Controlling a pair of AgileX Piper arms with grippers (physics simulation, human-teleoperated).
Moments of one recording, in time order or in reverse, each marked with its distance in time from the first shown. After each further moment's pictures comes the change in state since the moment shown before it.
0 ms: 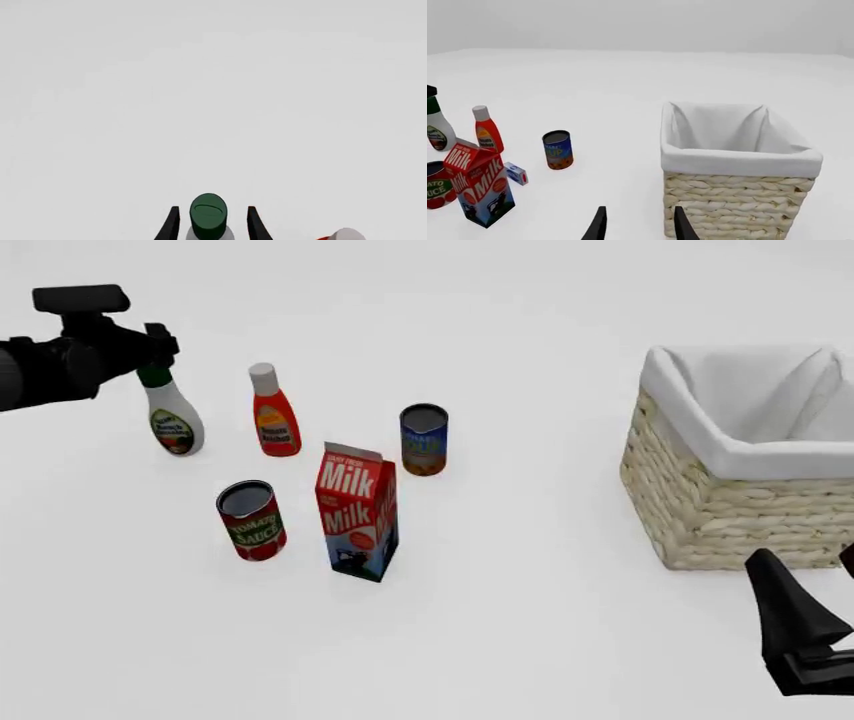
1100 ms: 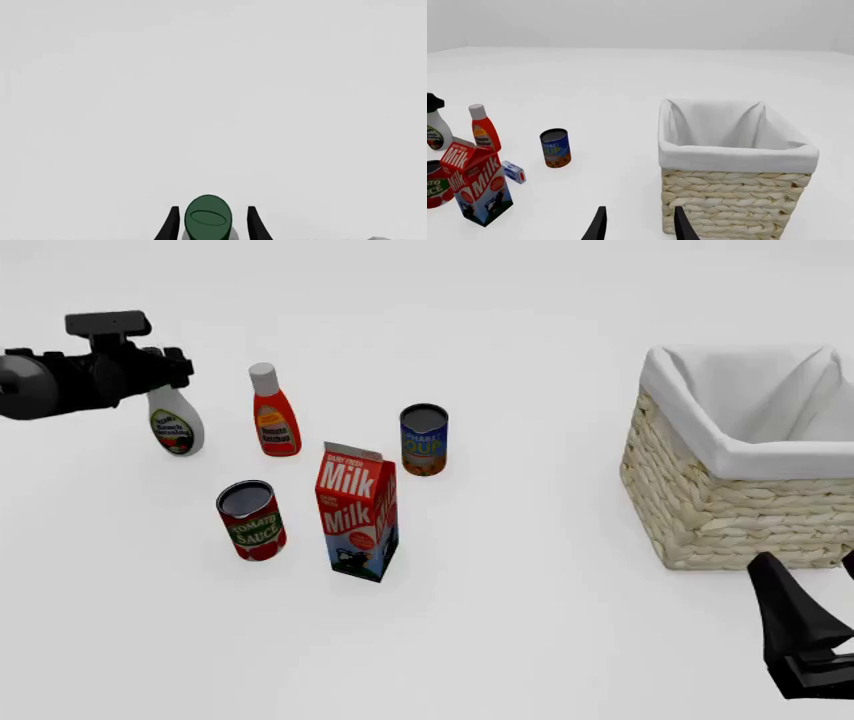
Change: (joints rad) left arm 0.002 0.150 -0.130 0.086 0.000; right arm -0.011 -0.024 0.000 0.033 0.002
